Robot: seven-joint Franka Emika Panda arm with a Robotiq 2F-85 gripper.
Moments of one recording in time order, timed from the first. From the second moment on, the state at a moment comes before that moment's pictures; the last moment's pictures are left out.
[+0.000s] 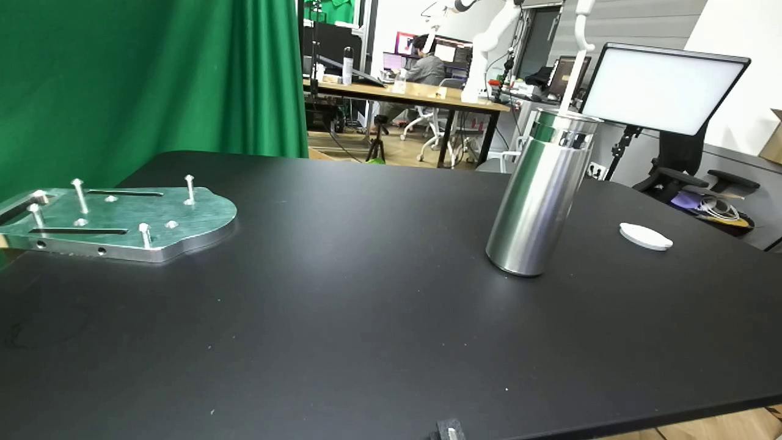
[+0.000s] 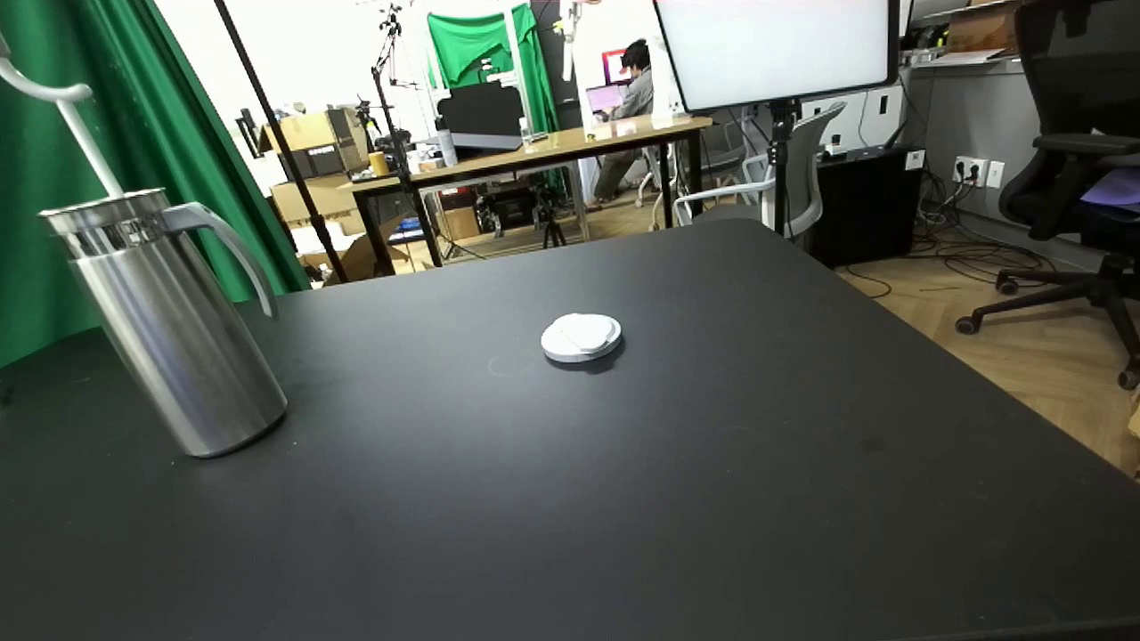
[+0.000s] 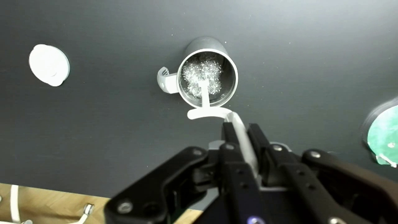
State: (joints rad) arm 0.06 -0.32 0.07 -2.18 0.02 1.89 -0.12
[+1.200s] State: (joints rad) arm 0.07 -0.30 0.07 -2.24 -0.02 1.94 -0.14
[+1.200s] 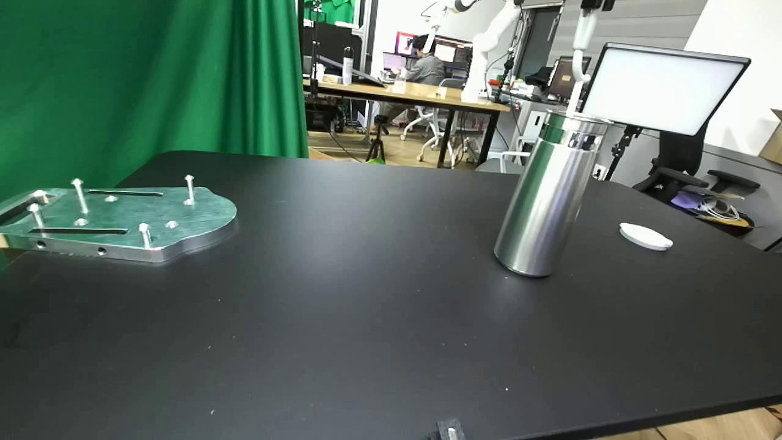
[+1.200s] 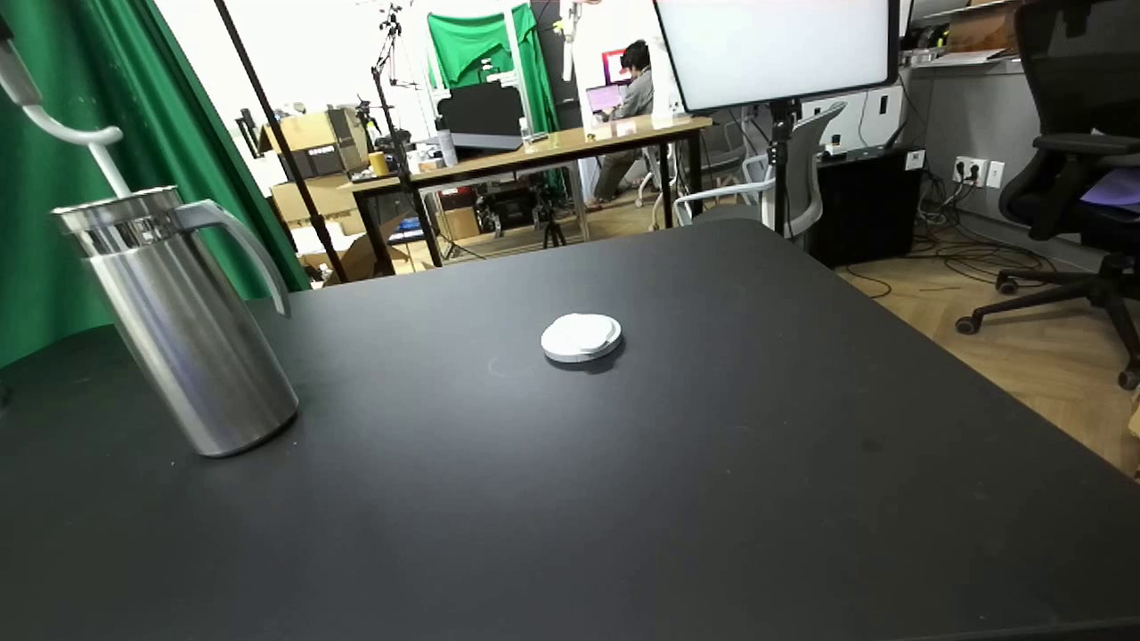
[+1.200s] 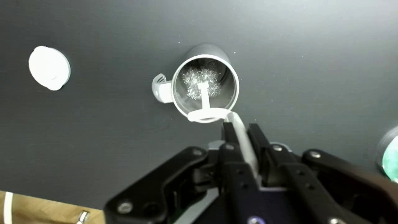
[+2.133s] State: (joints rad) arm 0.07 -0.36 0.07 -2.22 -0.05 1.89 -0.17
